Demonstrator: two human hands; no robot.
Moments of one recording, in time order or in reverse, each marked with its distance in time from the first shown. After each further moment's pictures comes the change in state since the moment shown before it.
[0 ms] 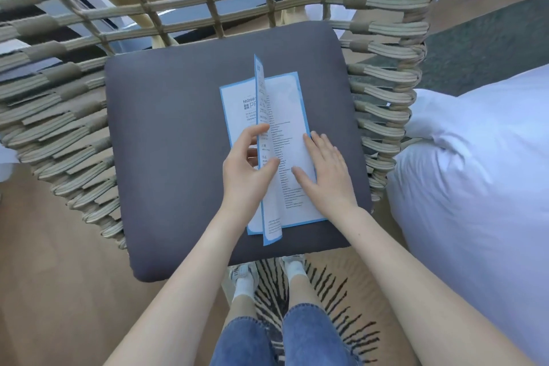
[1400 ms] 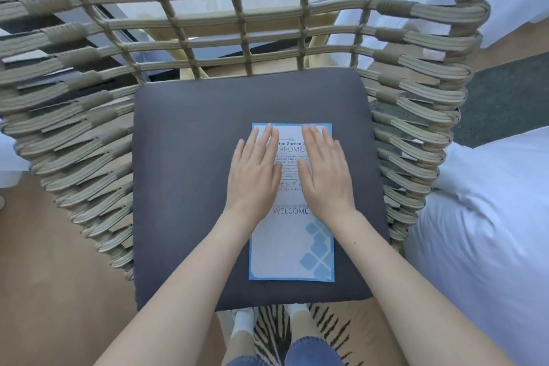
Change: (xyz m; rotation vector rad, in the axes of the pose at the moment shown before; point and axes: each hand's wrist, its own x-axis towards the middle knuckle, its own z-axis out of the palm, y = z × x) left_hand 0.079 -0.020 -0.020 0.830 -0.065 0.417; right_hand 0.080 -0.063 -0.020 -0.057 0.139 -0.145
